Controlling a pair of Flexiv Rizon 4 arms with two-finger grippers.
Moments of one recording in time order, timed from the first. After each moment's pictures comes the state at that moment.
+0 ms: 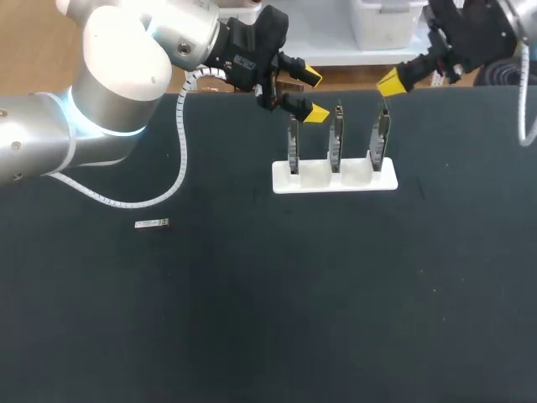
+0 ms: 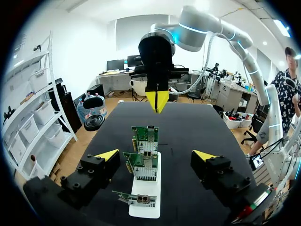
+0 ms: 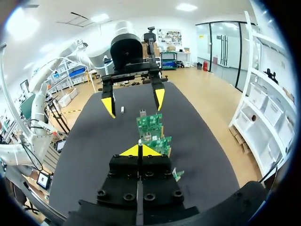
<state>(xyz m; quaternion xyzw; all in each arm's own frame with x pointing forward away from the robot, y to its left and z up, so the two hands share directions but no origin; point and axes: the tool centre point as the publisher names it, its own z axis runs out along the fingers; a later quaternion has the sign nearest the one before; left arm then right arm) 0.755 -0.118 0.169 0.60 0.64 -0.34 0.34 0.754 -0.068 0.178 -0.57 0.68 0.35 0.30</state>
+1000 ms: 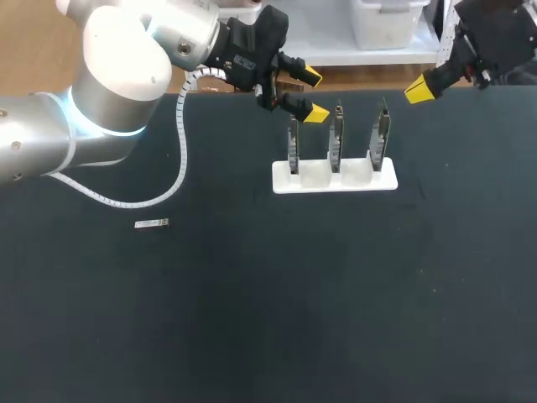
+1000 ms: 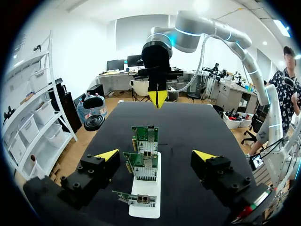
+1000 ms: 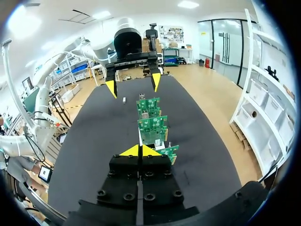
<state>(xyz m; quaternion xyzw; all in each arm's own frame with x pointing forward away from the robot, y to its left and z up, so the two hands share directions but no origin) 0.755 -0.118 0.169 0.60 0.64 -0.34 0.34 0.756 -0.111 0.163 -0.59 0.68 0.35 0.28</state>
